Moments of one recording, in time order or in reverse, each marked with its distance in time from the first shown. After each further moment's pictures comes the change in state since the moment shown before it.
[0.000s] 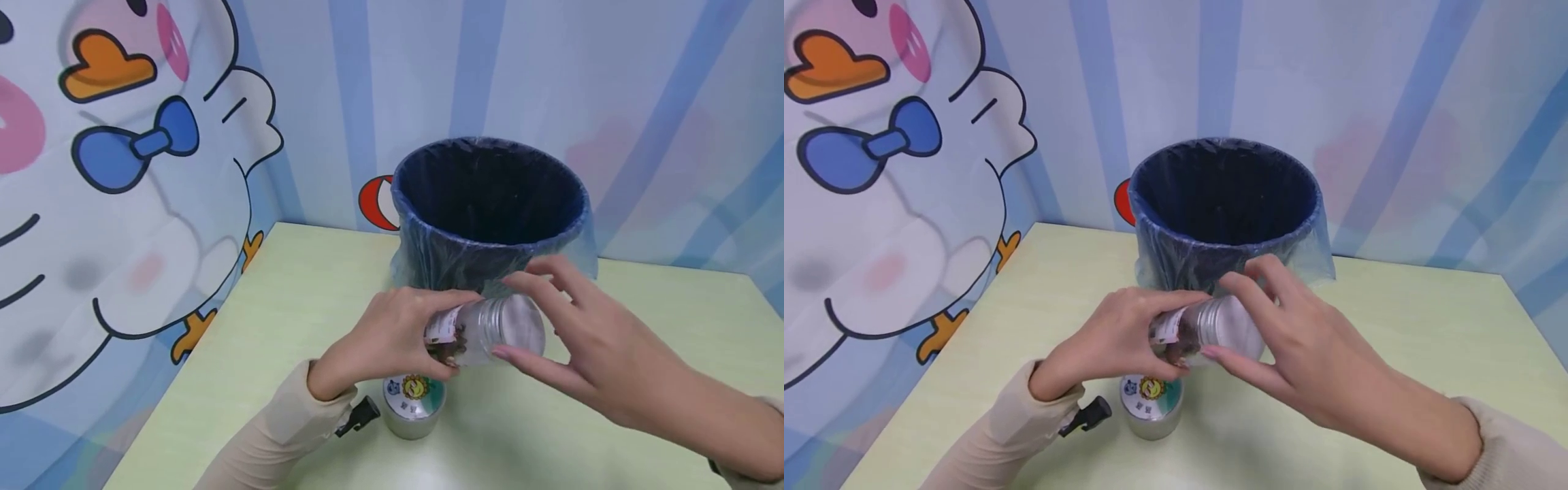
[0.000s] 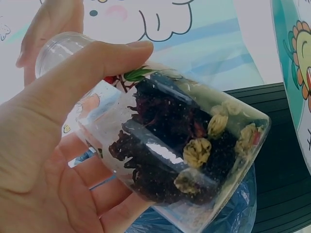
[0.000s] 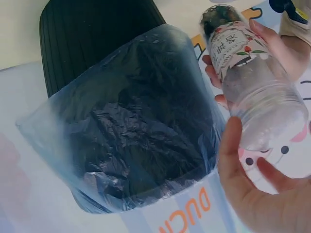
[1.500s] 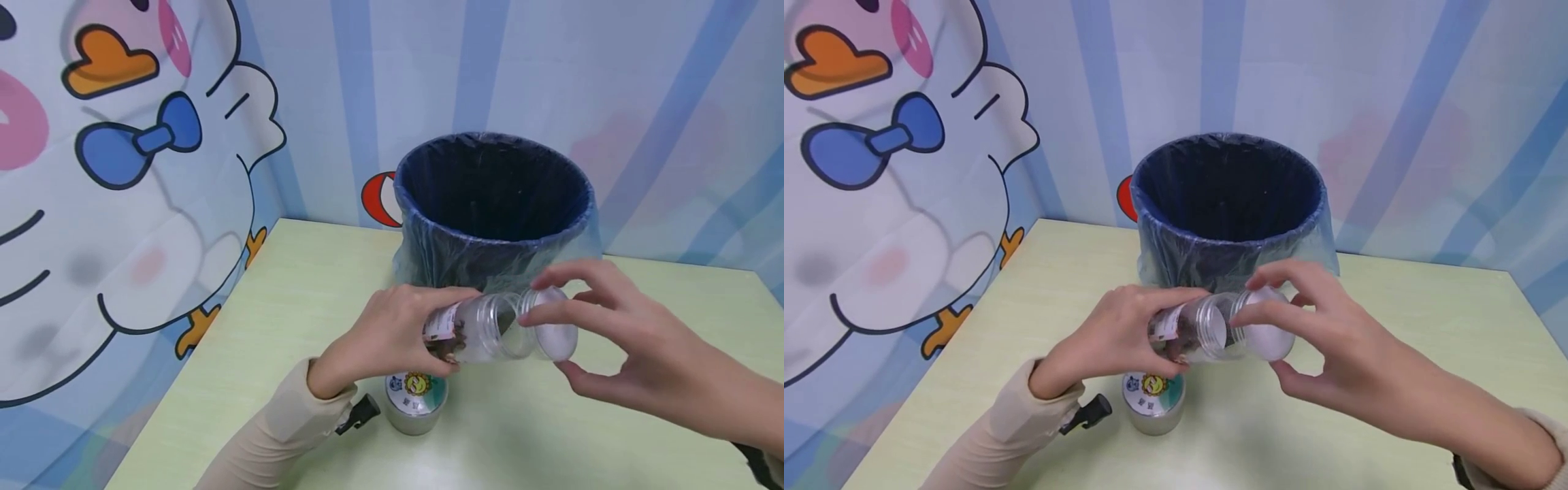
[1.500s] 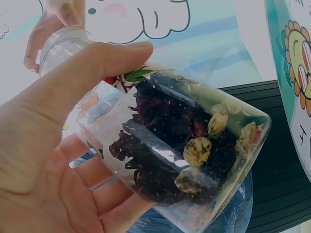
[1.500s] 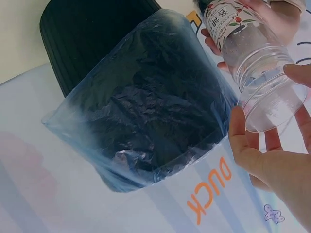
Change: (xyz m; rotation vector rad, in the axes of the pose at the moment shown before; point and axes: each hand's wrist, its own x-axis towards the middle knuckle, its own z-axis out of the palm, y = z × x) left_hand -0.006 -0.001 0.000 -0.002 -0.002 -0.038; right_hand -0.014 0.016 -0.020 0.087 -0.033 -0.126
